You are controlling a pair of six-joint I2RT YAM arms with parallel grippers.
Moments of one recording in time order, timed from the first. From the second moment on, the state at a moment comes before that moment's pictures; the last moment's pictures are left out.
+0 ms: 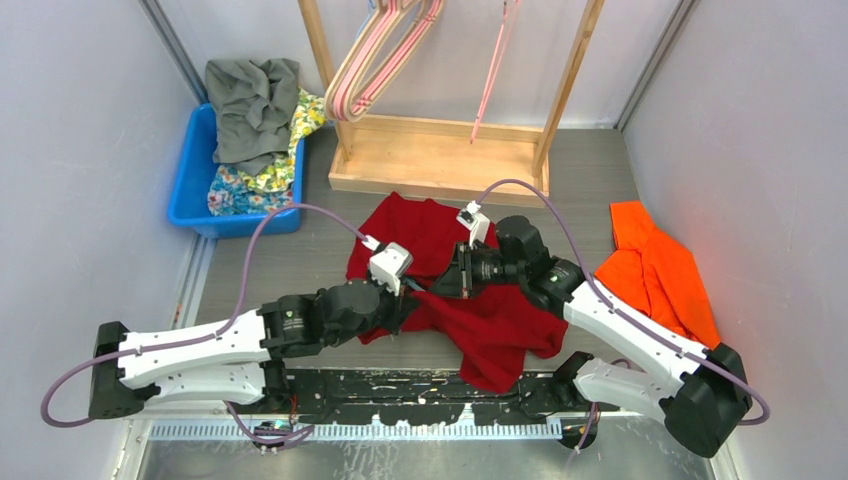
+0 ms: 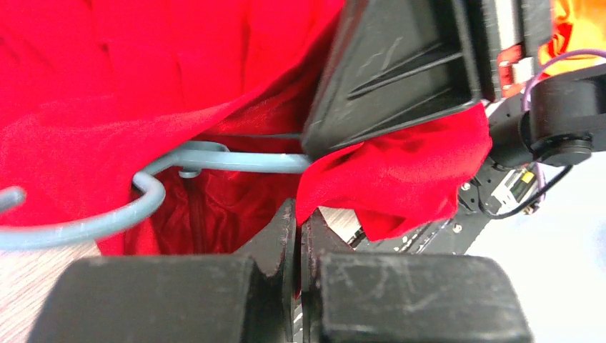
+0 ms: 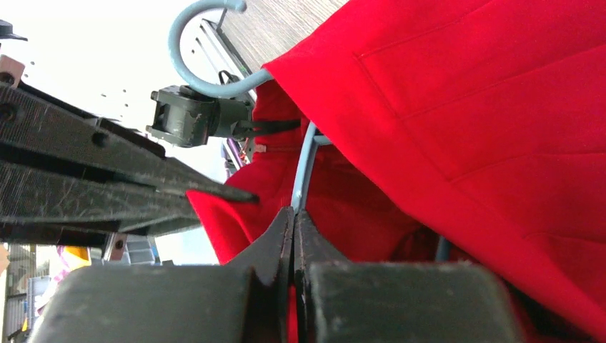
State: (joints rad) left arm -1.28 0.97 0.81 -0.29 -0.38 -0.48; right arm 0.69 1.04 0.74 -0.19 -0.57 0.66
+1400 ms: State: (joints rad) left arm -1.54 0.88 0.39 -0.51 -0.51 -1.16; right arm 0.98 1.43 1.03 -0.42 -0.25 0.58
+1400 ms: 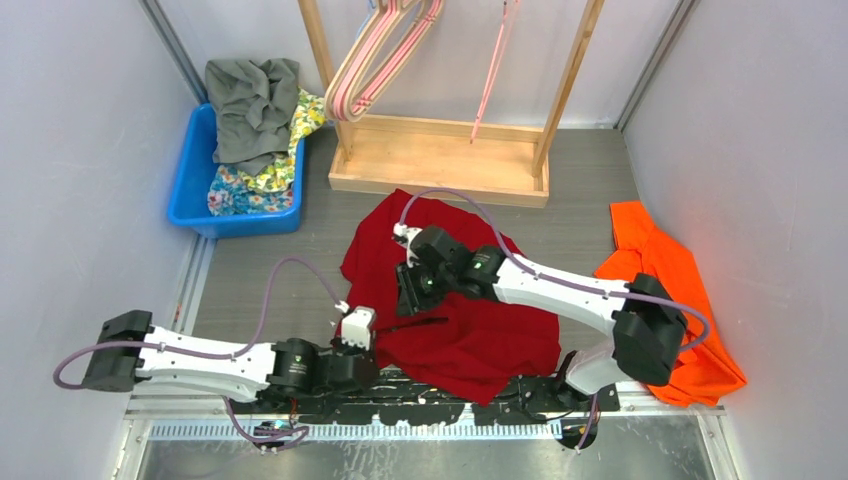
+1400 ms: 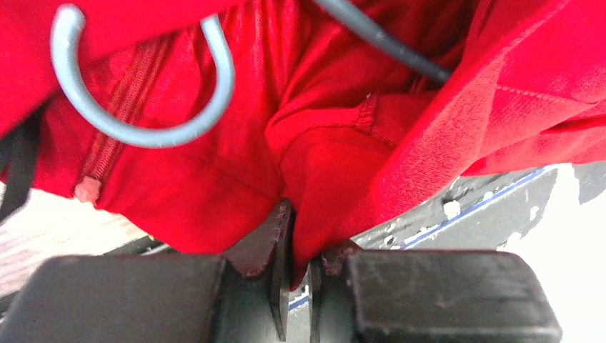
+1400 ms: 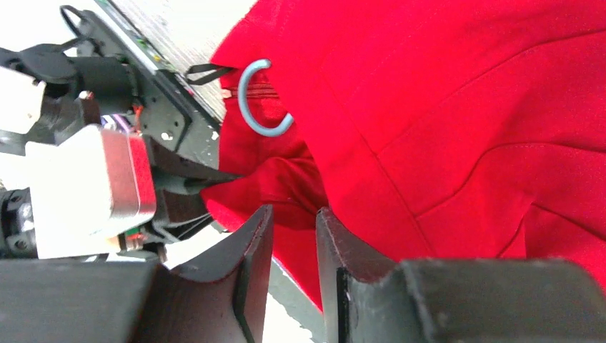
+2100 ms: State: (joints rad) left arm -1.86 0.96 0.50 -0.76 -0.66 -1.54; right arm 1.26 1.61 1.03 -0.47 0.02 0.62
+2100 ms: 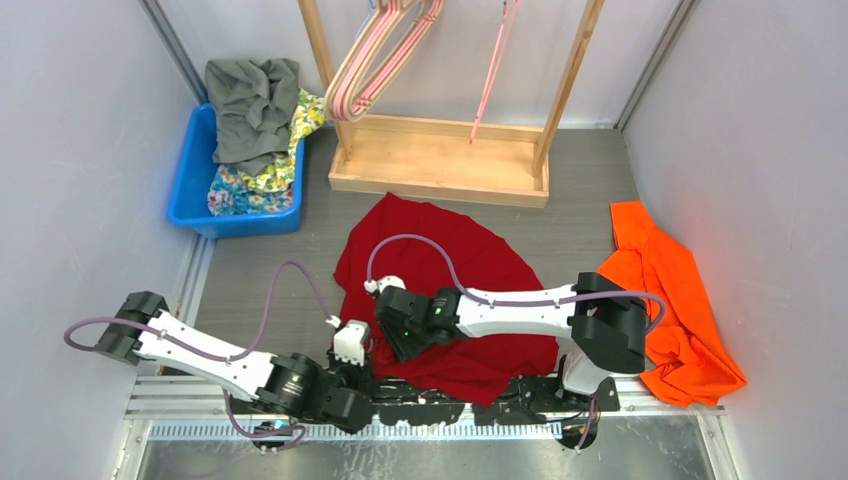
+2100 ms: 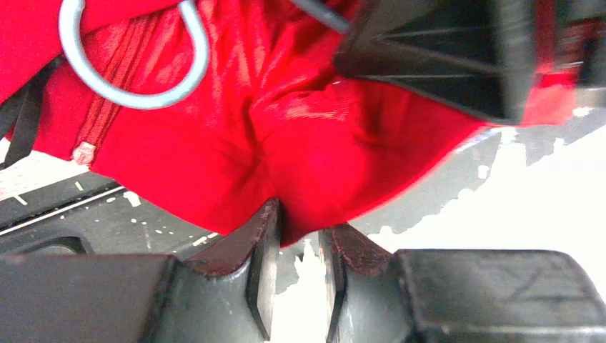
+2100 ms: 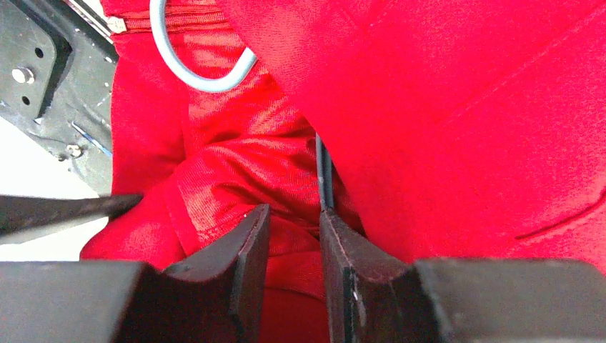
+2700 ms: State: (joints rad) left arm -1.89 0.88 0.57 -0.82 -0.71 -1.48; right arm 1.28 1.66 1.03 -0.44 0.06 0.63
